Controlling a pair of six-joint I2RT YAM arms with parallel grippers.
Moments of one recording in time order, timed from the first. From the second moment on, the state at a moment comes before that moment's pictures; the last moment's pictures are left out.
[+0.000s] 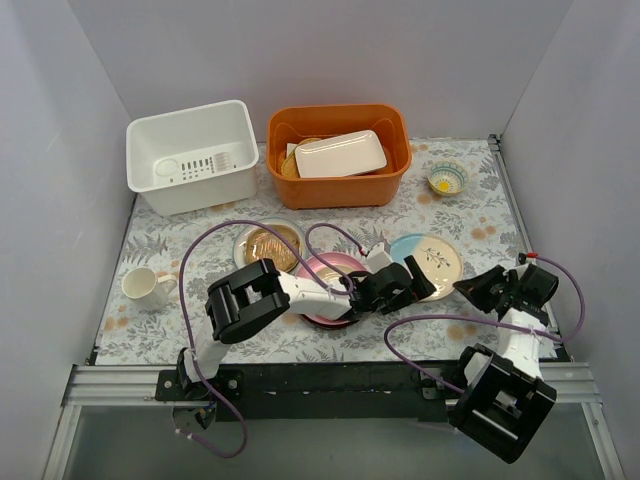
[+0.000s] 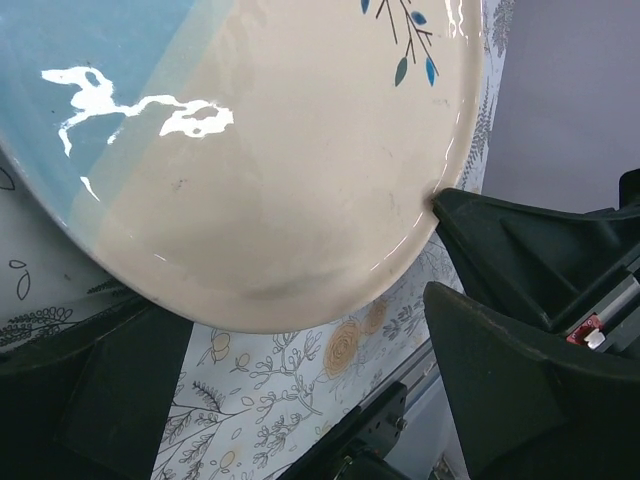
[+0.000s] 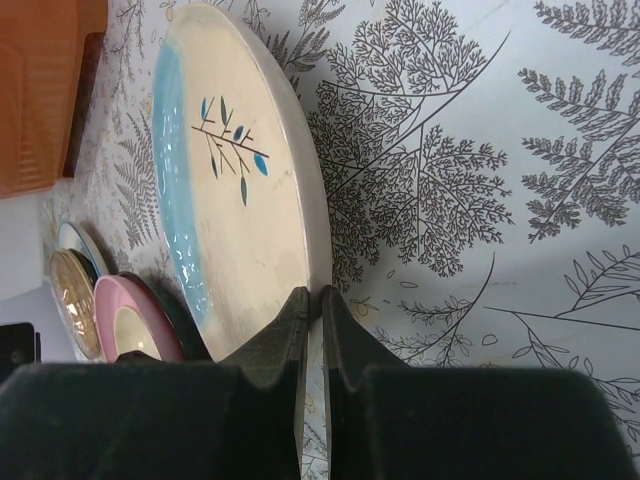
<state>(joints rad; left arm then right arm) -1.22 2.06 1.26 0.20 -0.28 -1.37 -0.57 0.89 0.32 -0.30 -0.65 0.47</state>
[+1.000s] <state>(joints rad) -1.11 2.09 1.18 0.45 -0.19 -1.36 -0.58 0.85 0.24 -0.19 -0.79 0.55</state>
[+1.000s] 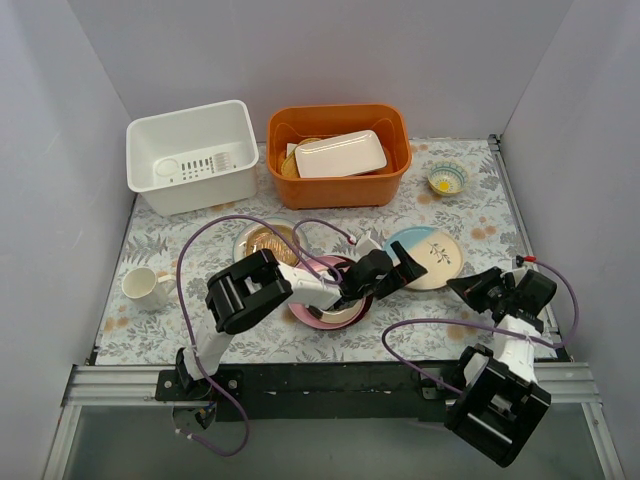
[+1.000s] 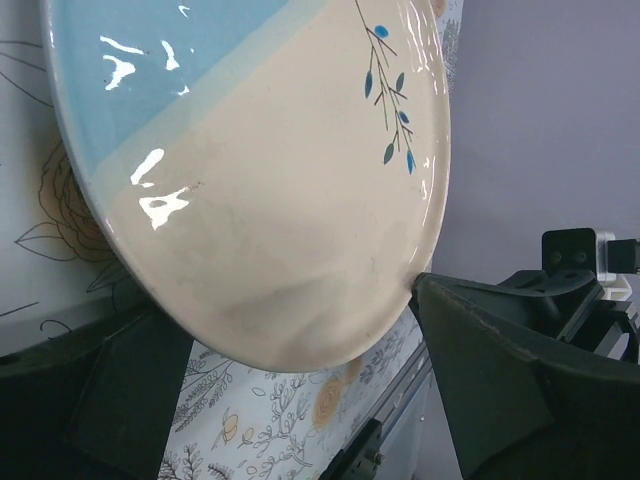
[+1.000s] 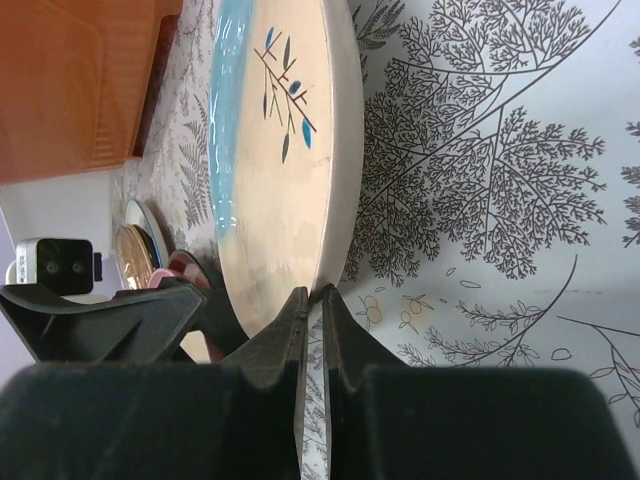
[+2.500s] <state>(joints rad) -1.05 2.13 1.22 0.42 -0.15 -1.22 -0.58 1.10 0.13 -0.08 -0.91 0.42</state>
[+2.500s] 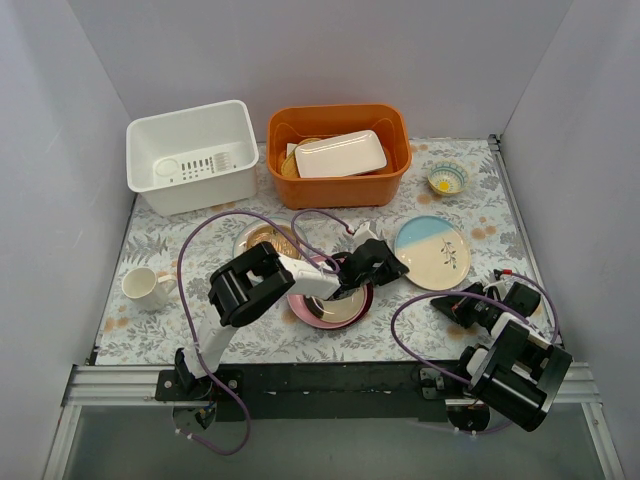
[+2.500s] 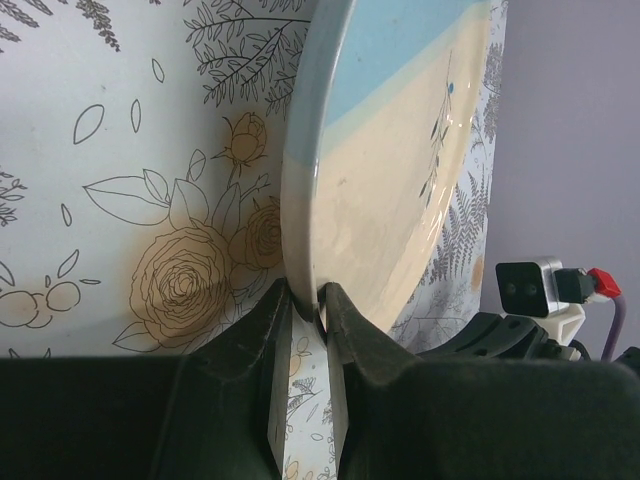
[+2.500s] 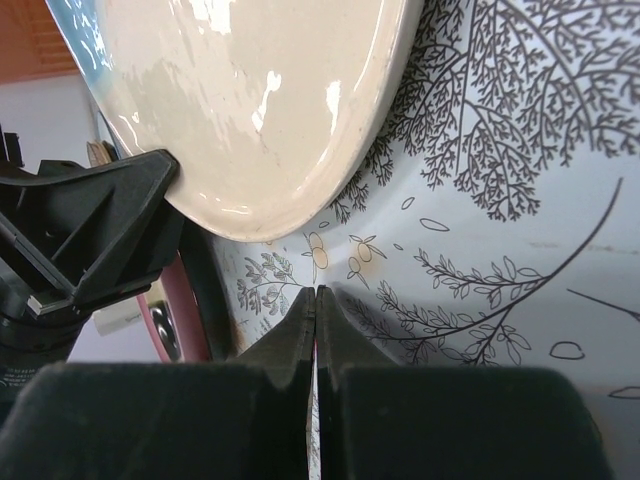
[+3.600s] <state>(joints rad) -1.03 1.95 1.32 0.08 -0.20 -1.04 -0.58 0.95 0.13 -0.07 -1.04 0.40</state>
